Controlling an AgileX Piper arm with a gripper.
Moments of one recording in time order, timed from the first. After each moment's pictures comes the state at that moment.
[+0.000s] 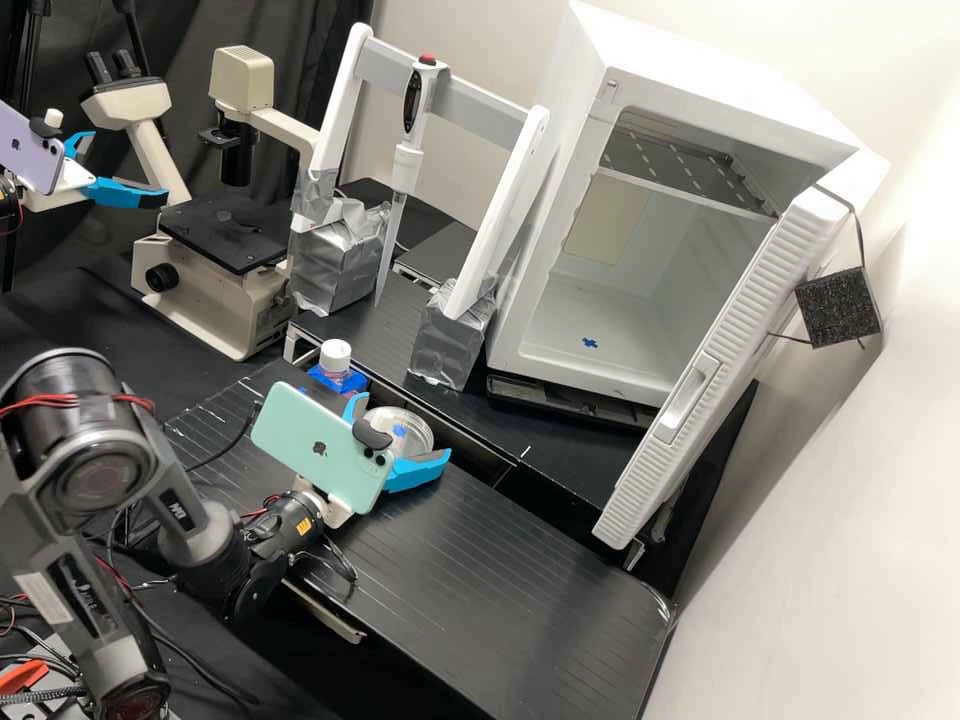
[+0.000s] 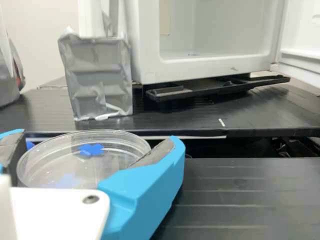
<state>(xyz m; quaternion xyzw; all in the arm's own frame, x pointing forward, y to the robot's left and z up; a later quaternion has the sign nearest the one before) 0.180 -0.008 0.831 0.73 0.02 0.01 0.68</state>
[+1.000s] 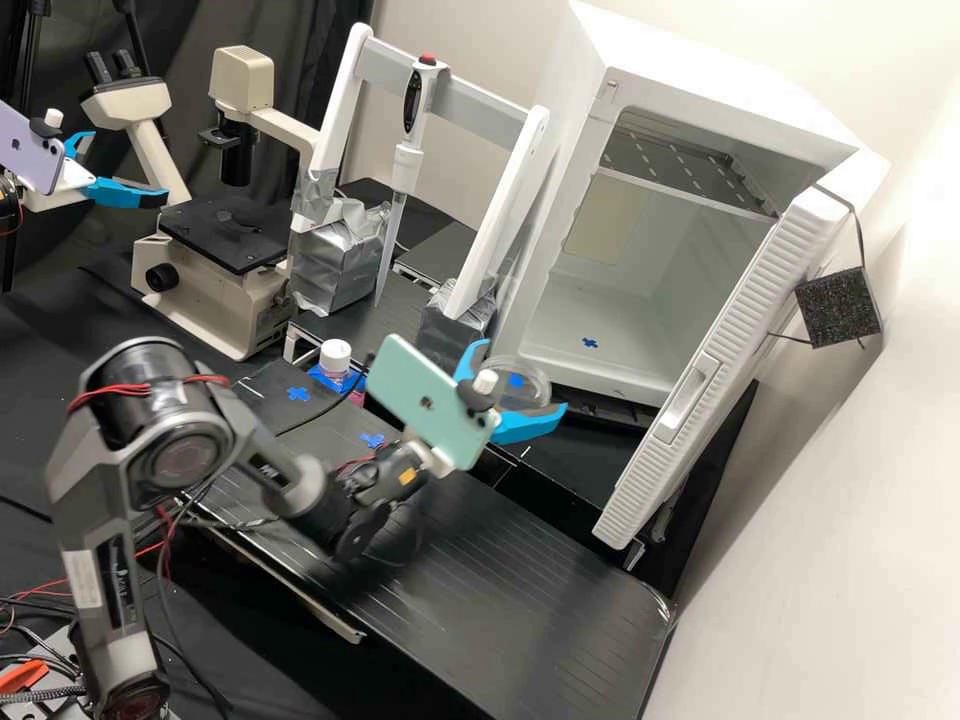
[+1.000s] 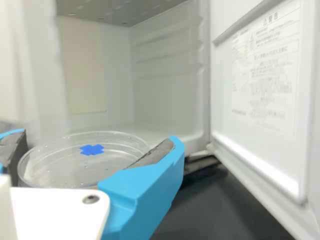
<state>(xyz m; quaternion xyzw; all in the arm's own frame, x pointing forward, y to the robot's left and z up) 0.300 -0.010 0.918 0.73 -0.08 0.12 0.67</state>
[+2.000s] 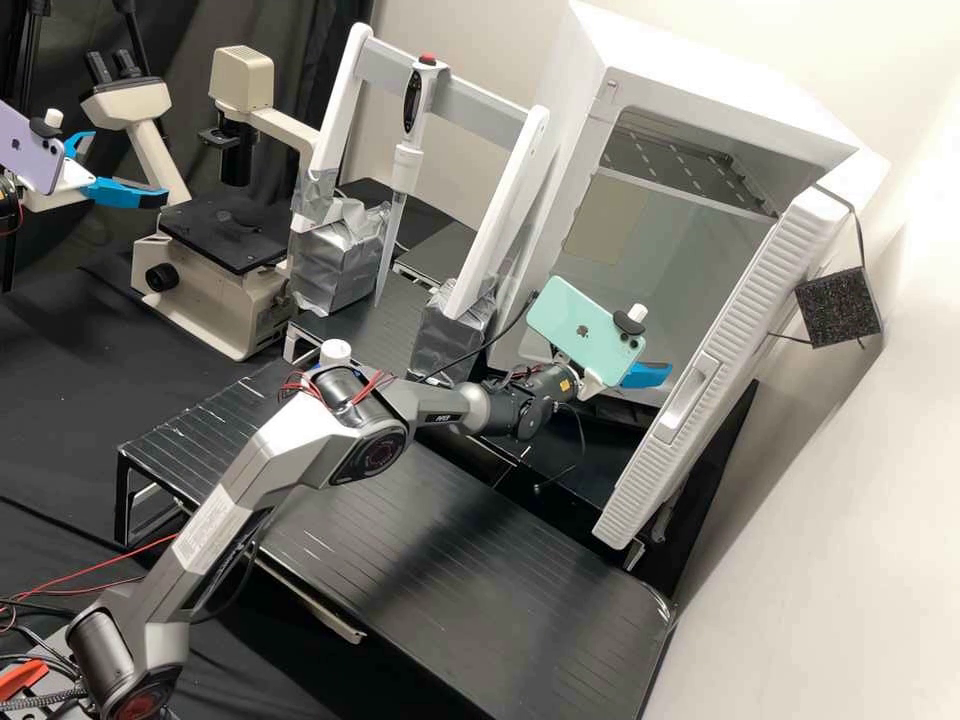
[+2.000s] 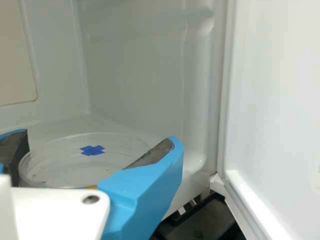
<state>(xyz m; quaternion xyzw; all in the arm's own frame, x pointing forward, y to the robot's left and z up) 0.509 -0.031 0.967 0.73 -0.09 0.03 0.68</state>
